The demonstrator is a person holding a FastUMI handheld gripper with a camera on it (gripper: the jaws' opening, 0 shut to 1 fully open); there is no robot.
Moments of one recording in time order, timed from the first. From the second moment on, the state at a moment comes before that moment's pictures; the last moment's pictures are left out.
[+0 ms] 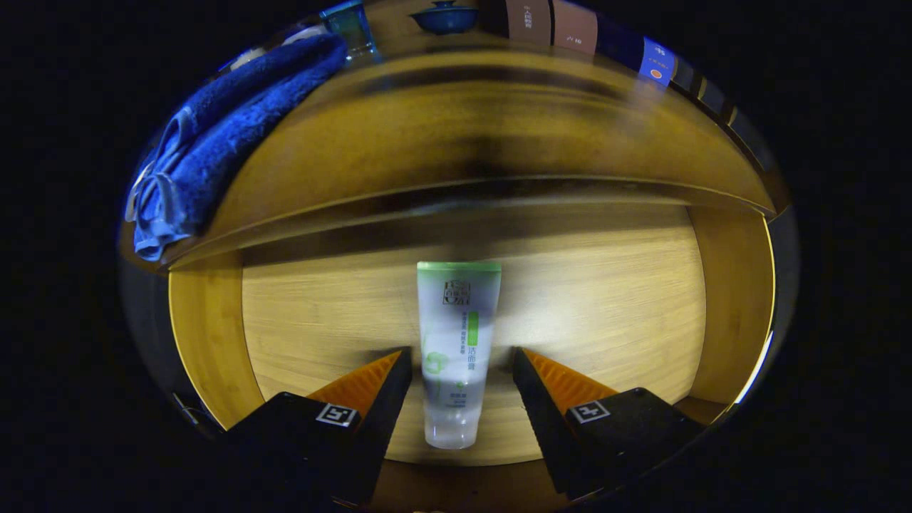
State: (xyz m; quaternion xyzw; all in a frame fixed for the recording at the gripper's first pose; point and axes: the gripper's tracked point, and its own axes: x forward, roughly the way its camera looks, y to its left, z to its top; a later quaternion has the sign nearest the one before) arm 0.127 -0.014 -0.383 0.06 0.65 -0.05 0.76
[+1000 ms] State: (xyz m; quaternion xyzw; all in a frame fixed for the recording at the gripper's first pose) arm 0.126 -0.017 -0.355 0.04 0.59 -0.05 0.80
